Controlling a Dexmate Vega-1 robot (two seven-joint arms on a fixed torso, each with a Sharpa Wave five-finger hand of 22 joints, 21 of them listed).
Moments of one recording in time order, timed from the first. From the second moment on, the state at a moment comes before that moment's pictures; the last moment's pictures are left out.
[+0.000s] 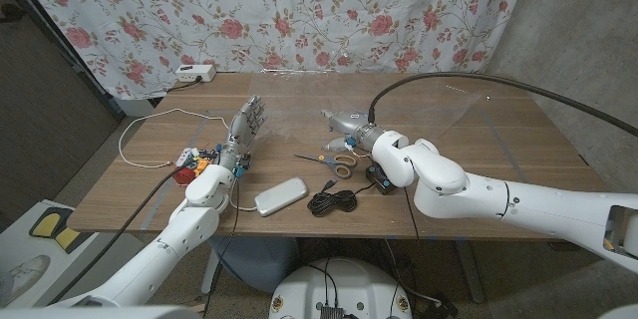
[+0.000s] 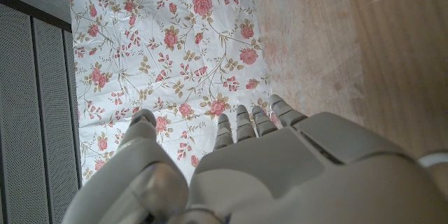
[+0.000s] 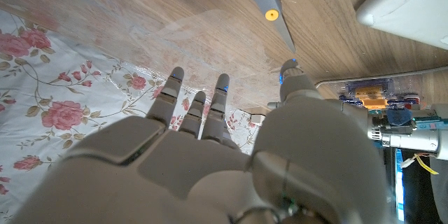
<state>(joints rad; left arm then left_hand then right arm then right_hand) 1.00 0.52 0.33 -1.36 -0.69 -0.43 -0.04 0.30 0.04 0.39 -0.14 0.17 0.05 -0.08 0.18 0.18 0.08 -0.02 0.22 0.20 0.01 -0.01 0.18 0.17 0.03 0.04 0.27 0.17 -0.42 -0.83 -1.28 -2.22 -0.62 -0.78 0.18 0.86 0.04 0.31 -0.18 0.18 -0.10 0.11 0.20 0.21 0.42 0.00 0.30 0.32 0.09 0.04 0.22 0.20 0.27 0.18 0.18 0.17</state>
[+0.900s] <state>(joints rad) 1.01 0.52 0.33 -1.38 -0.69 -0.42 -0.04 0.30 0.04 0.39 -0.14 0.17 0.05 -0.08 0.18 0.18 0.07 -0.02 0.22 0.20 0.01 -0.01 0.18 0.17 0.03 0.04 0.25 0.17 -0.39 -0.78 -1.34 -2.17 -0.67 -0.81 0.20 0.85 0.03 0.30 -0.16 0.18 -0.10 0.11 0.20 0.21 0.43 0.00 0.30 0.33 0.10 0.03 0.22 0.21 0.27 0.18 0.18 0.17</state>
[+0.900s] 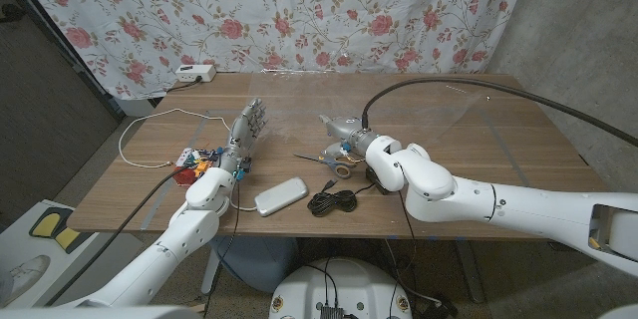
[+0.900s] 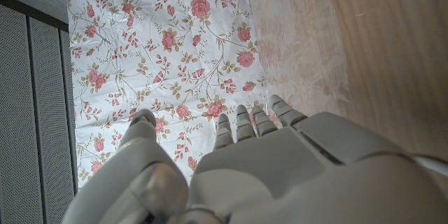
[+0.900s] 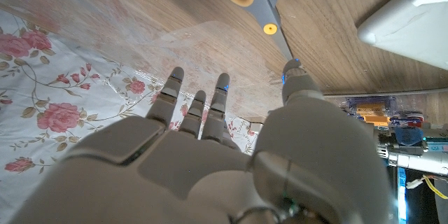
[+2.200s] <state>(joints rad) 1.00 0.51 0.34 -1.35 -0.69 -0.42 -0.05 0.30 0.04 0.39 -0.14 0.17 0.05 -0.08 0.18 0.18 0.08 -0.03 0.22 0.20 0.01 -0.01 0.18 0.17 0.03 0.04 0.24 0.17 -0.34 -0.73 -1.41 -2.10 -0.72 -0.86 0.27 0.83 0.02 0.28 -0.14 0.18 -0.10 0.11 0.21 0.20 0.51 0.00 0.34 0.34 0.15 0.00 0.24 0.22 0.28 0.17 0.19 0.17</state>
